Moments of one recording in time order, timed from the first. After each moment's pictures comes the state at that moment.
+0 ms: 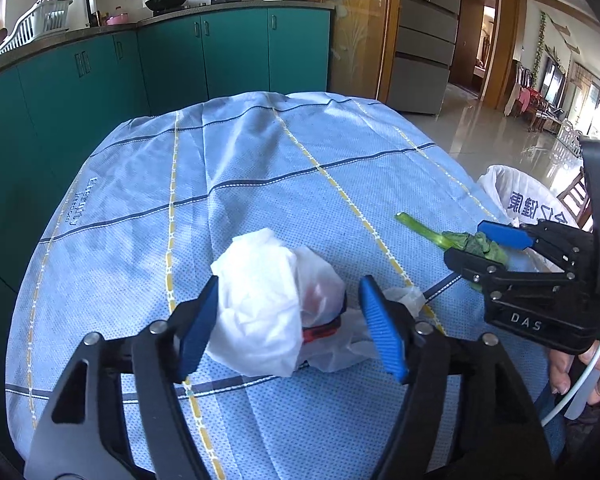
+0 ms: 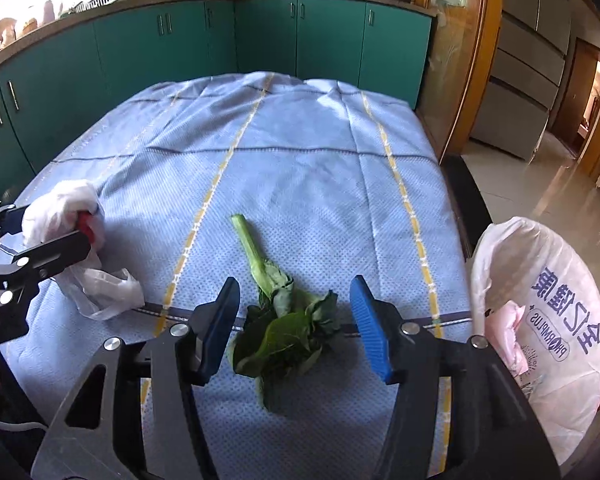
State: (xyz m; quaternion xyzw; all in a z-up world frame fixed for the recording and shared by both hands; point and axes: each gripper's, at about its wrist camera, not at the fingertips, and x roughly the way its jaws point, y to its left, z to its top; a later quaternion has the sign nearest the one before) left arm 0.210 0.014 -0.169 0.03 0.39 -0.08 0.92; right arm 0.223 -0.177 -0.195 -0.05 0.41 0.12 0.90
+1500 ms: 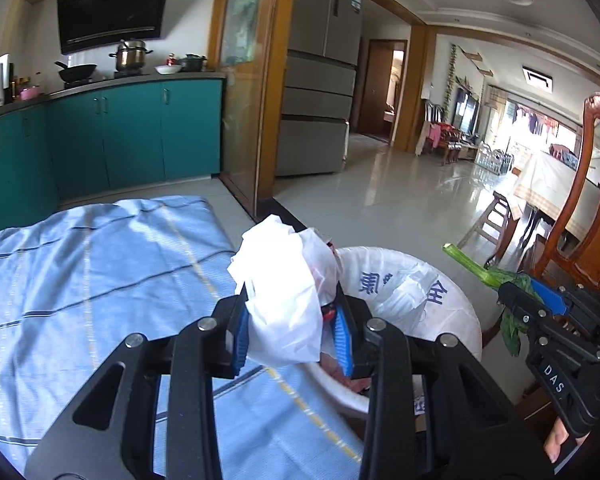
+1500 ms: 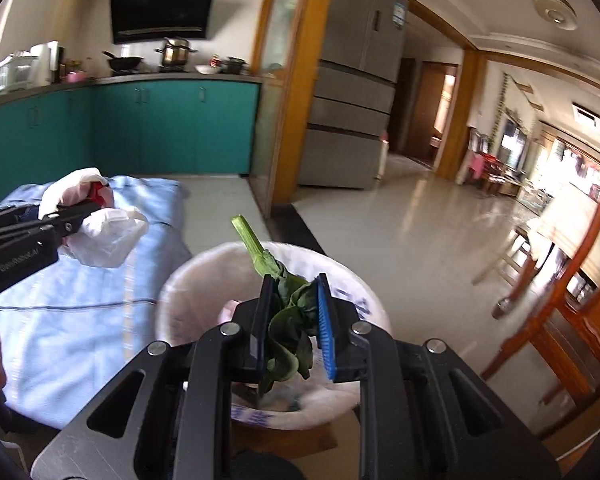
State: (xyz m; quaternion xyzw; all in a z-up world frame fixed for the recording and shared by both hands) left arm 0.209 -0.201 -0.109 0.02 0.27 -0.25 0.93; right arm 0.101 -0.372 -0.119 -0.03 0.27 -0.17 0.95
